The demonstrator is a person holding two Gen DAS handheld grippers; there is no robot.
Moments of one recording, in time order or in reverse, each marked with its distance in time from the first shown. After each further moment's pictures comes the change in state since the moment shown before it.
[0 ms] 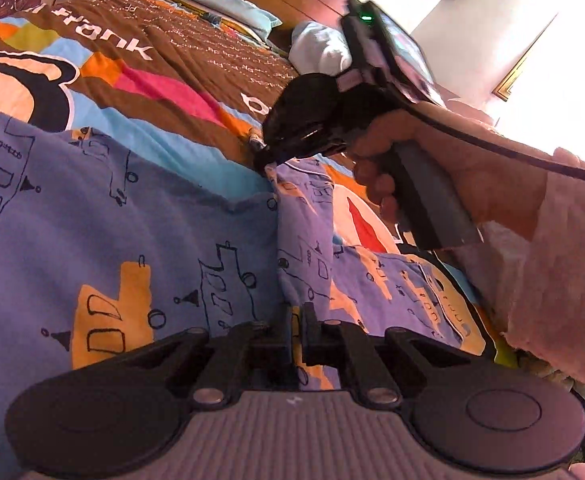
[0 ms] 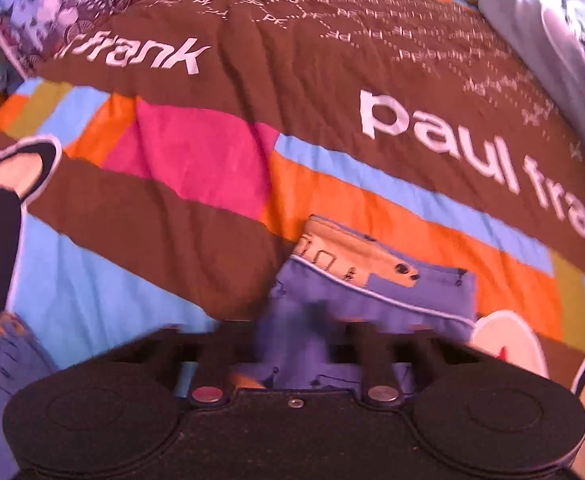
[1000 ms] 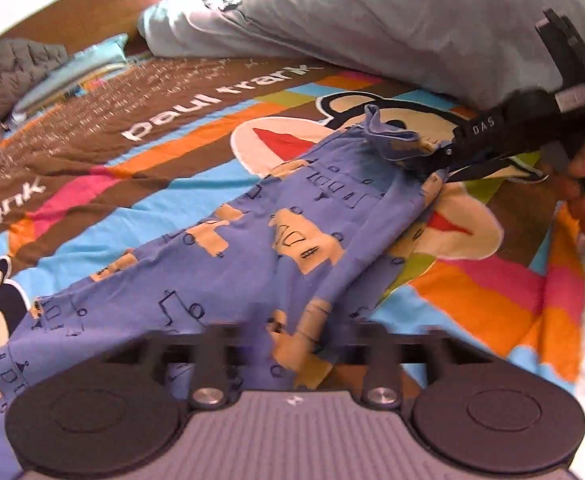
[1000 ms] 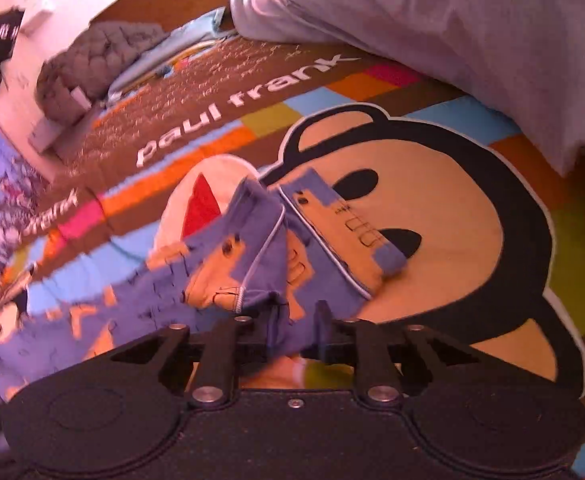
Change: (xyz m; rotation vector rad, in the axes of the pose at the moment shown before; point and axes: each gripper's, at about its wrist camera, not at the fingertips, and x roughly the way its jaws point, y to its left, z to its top) left arm 0.011 -0.111 -0.023 0.755 0.258 0.169; right arm -0.131 -0.167 -0.283 0.666 -0.242 0.035
